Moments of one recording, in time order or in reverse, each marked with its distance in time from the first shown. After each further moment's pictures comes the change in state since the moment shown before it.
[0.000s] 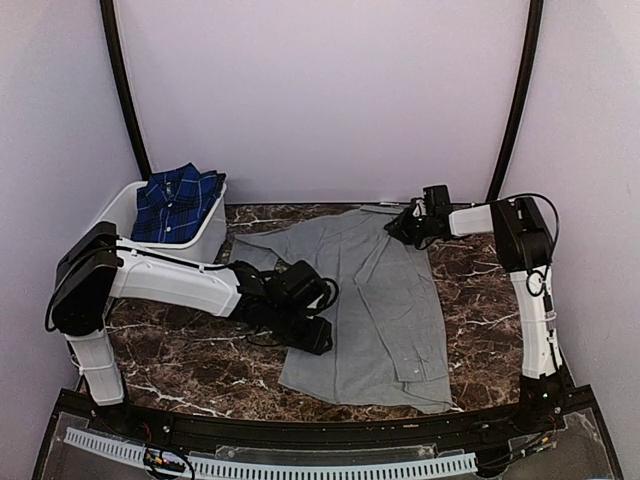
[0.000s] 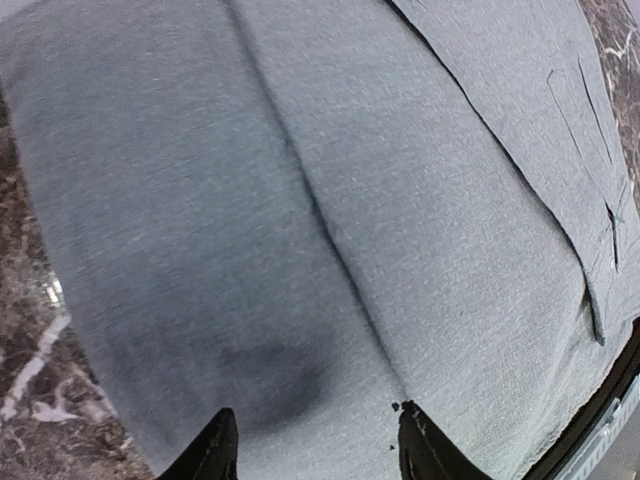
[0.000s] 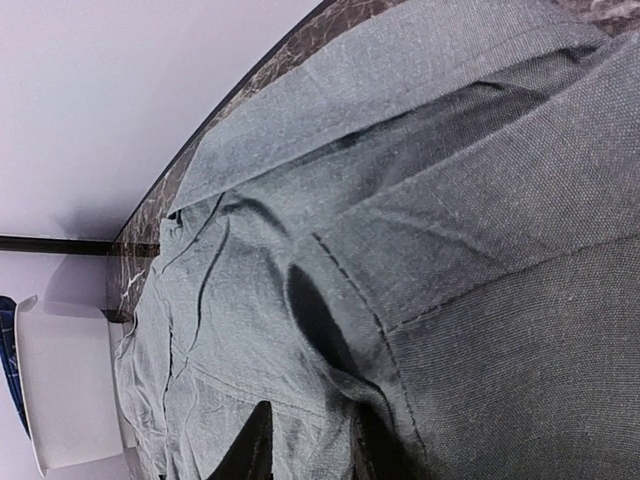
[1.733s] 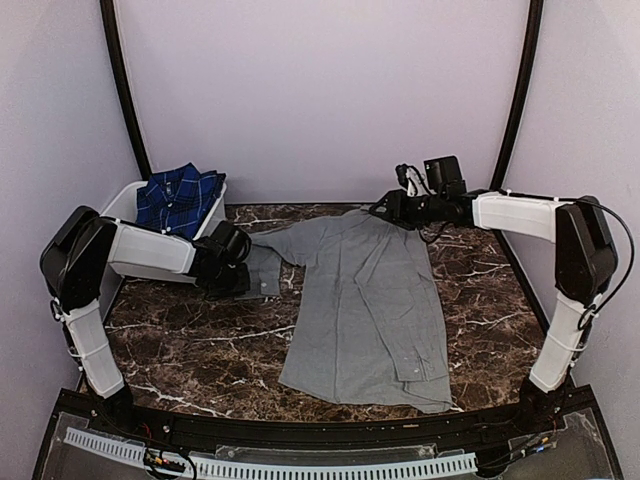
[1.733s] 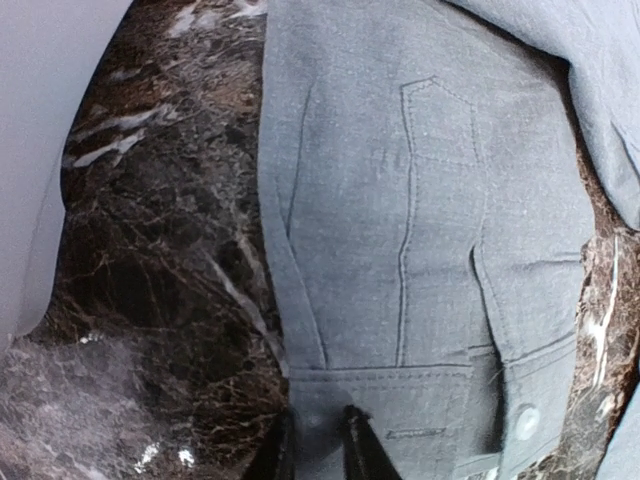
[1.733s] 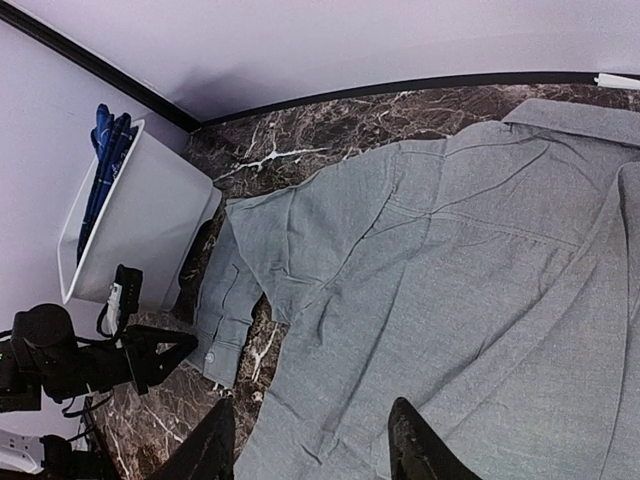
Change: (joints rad) left arm 0.525 -0.013 -0.115 0.091 -0.267 -0.024; right arm 0.185 -0.593 -0.348 -0.141 0.036 -0.309
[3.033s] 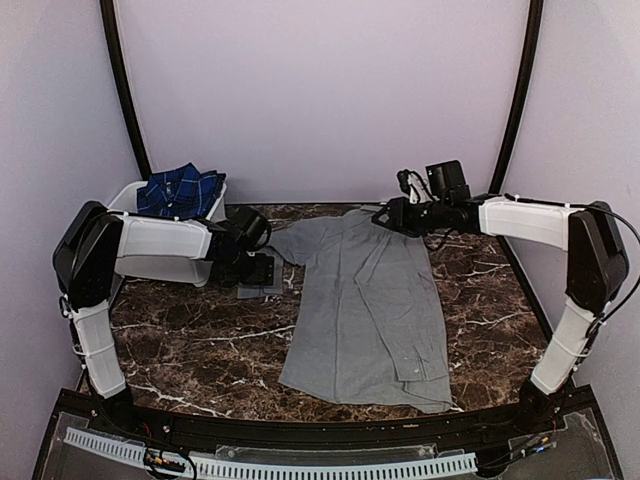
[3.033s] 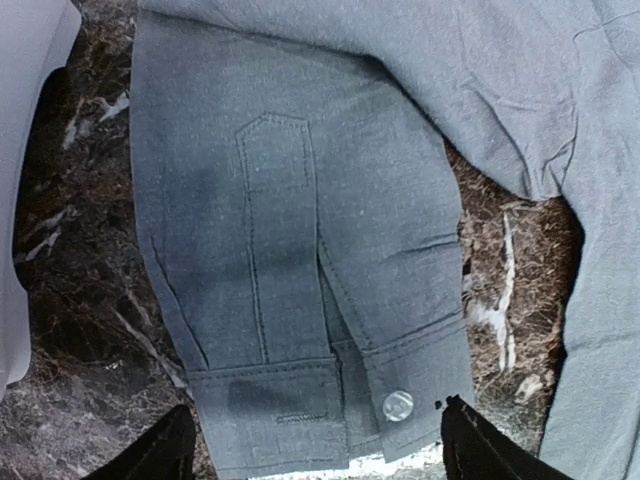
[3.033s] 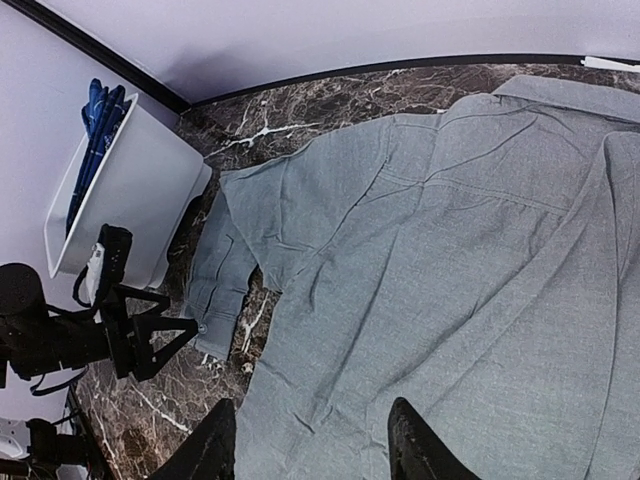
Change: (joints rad) left arm -0.067 0.042 0.215 -0.170 -0.006 0.142; right arm 0.026 -0.079 -0.081 -0.031 0.046 -0.033
